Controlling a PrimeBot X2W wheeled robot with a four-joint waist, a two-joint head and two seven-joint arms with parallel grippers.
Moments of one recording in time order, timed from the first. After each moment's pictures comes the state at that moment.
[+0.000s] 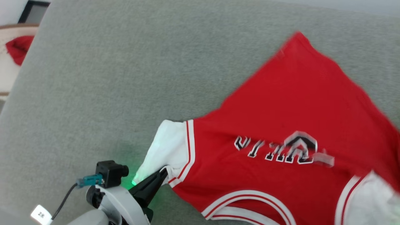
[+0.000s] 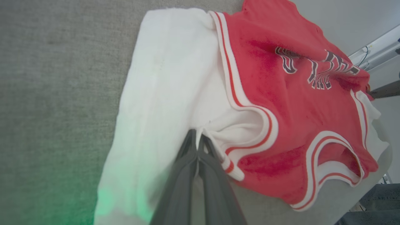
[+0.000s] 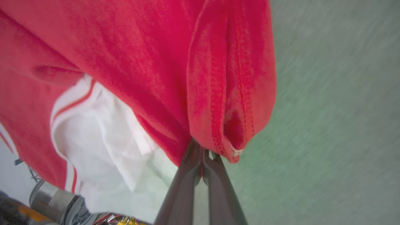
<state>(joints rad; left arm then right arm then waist) -0.47 0.66 -1.00 0.24 -1.14 -0.13 -0.26 -0.16 -0.91 0.09 -0.07 0.96 0.13 1.10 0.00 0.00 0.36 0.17</state>
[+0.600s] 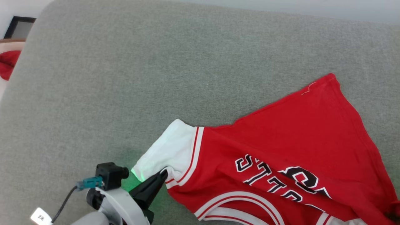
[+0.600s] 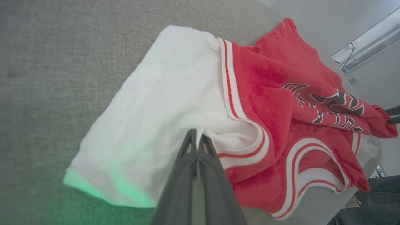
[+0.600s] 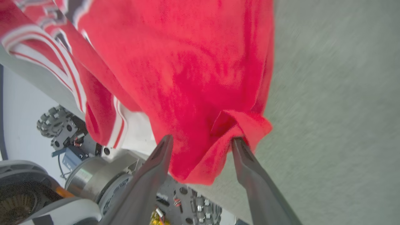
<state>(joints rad) -0.44 0.66 -0.98 0.22 -1.12 -0.12 -0.26 0.23 -0.75 -0.19 -0.45 0.96 0.13 1.14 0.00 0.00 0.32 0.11</state>
